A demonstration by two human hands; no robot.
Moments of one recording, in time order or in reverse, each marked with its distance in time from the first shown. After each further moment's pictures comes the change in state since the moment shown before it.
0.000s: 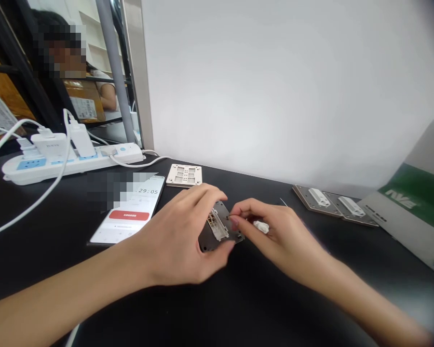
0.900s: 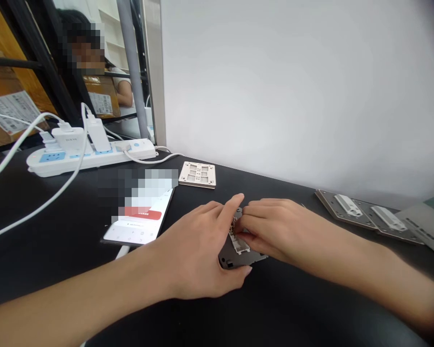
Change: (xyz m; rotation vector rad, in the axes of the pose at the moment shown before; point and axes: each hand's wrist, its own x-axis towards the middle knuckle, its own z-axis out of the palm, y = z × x) left_hand -0.002 -0.002 0.009 -0.087 -0.191 -0.137; right_hand 0.037 0.006 -0.009 -0.543 -0.366 -0.525
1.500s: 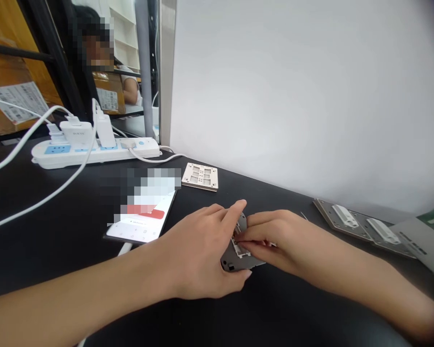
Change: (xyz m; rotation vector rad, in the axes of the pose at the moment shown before) left_hand -0.001 -0.002 0.001 0.013 -0.020 -0.010; right_hand -0.001 -0.009 -0.008 0.306 -0.097 0.204
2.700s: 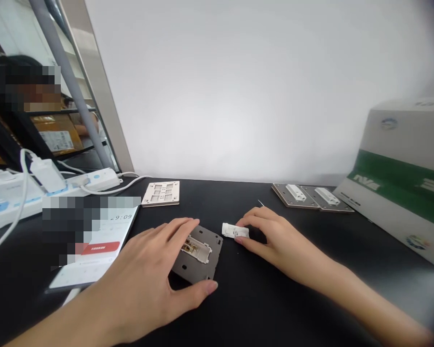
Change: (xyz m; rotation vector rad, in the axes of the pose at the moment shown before) left_hand -0.006 0.014 0.000 0.389 -0.066 -0.138; right_hand -0.073 0.046 0.042 0.132 0.477 0.407
